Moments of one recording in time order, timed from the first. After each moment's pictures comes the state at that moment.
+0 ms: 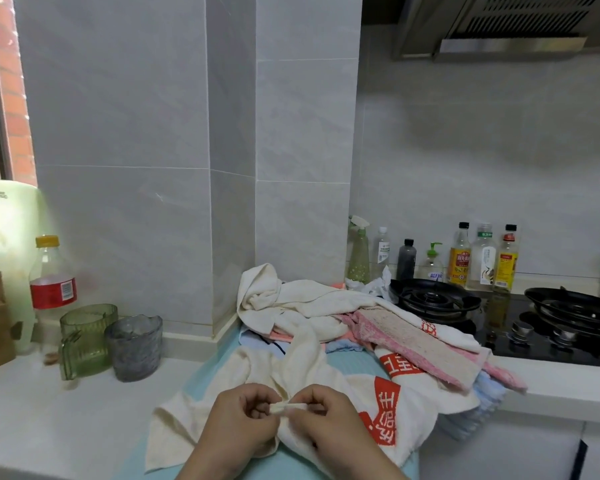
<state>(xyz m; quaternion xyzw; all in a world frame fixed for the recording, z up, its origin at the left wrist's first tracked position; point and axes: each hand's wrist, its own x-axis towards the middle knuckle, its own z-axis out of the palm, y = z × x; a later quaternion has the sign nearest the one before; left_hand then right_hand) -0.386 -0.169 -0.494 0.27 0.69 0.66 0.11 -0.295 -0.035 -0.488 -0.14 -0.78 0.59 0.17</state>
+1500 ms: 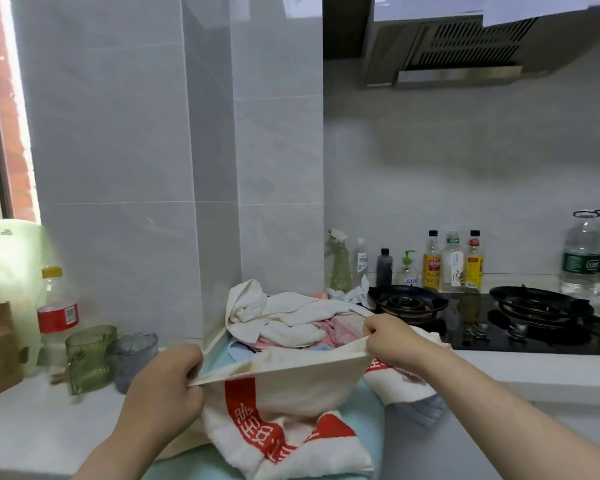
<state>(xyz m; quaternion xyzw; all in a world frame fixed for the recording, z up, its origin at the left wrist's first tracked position) -0.377 -0.239 -0.419 0.34 0.84 0.32 -0.28 -0.242 0.080 -0.380 -0.22 -0.92 0.27 0.16</state>
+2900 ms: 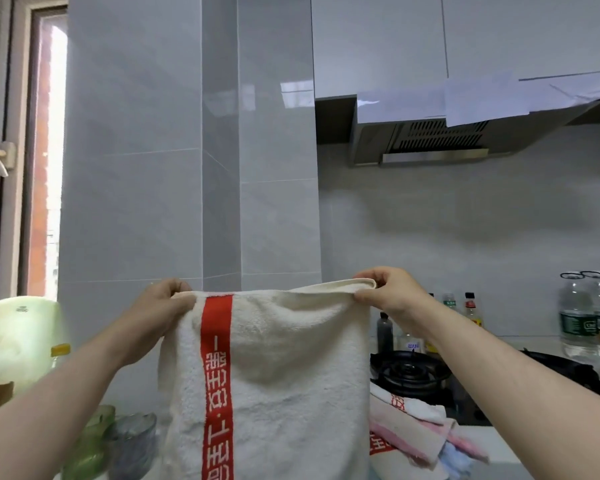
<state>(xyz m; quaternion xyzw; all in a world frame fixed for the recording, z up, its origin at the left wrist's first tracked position) -0.418 -0.242 -0.222 0.33 0.73 0.59 -0.07 -0.217 0.063 -0.211 -0.08 -0.78 0.48 0.38</state>
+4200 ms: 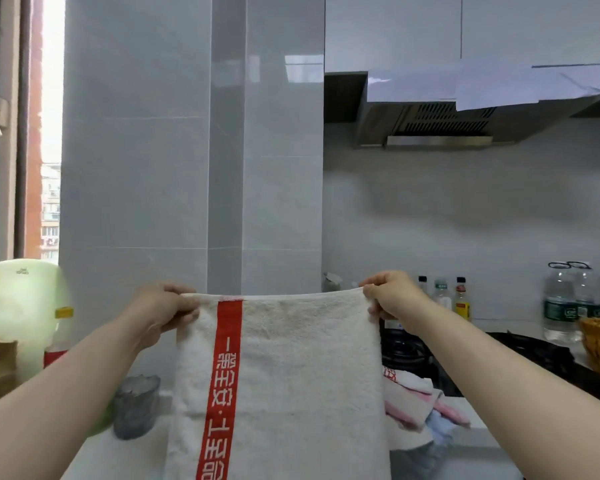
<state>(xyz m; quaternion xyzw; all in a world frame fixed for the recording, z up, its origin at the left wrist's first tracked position) -0.431 -0.247 -0.256 0.17 0.72 0.68 0.02 -0.221 0.046 -0.238 -0.24 -0.77 0.46 0.36</state>
